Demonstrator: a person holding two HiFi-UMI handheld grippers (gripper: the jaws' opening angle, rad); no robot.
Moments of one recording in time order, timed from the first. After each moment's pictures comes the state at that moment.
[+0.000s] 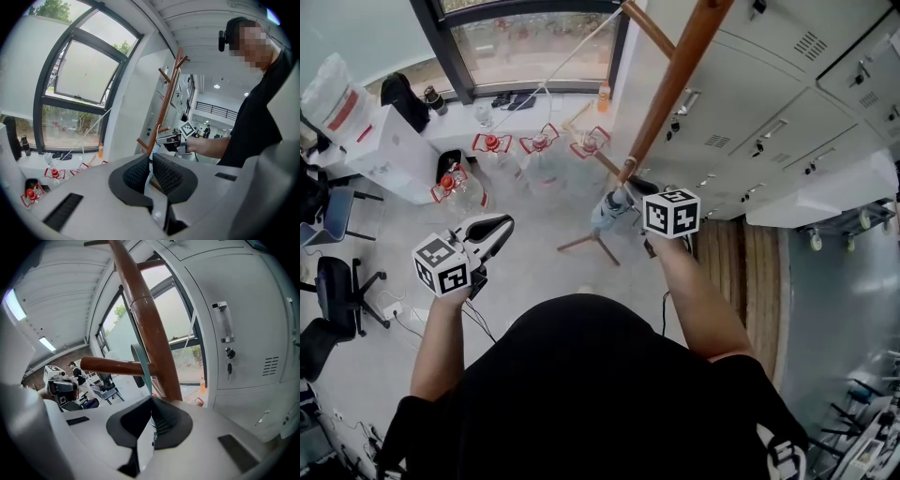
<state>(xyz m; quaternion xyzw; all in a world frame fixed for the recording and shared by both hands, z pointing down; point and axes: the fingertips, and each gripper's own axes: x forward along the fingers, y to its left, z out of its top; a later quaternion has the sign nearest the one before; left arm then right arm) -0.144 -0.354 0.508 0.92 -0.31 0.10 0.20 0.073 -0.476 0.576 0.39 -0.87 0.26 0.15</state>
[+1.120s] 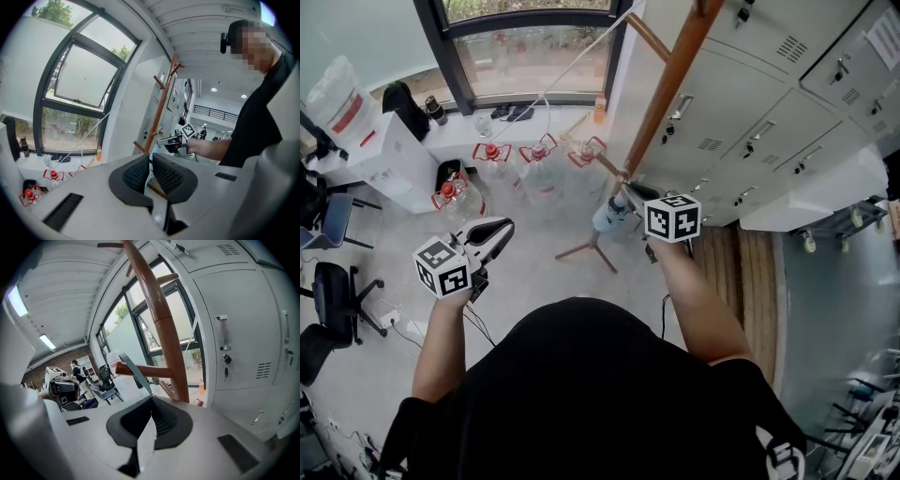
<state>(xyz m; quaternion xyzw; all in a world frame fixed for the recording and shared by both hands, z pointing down) -0.158 -0.318 0.489 0.93 -0.31 0.08 0.18 0.067 -0.436 0.549 0.39 -0.87 0.24 0.15</state>
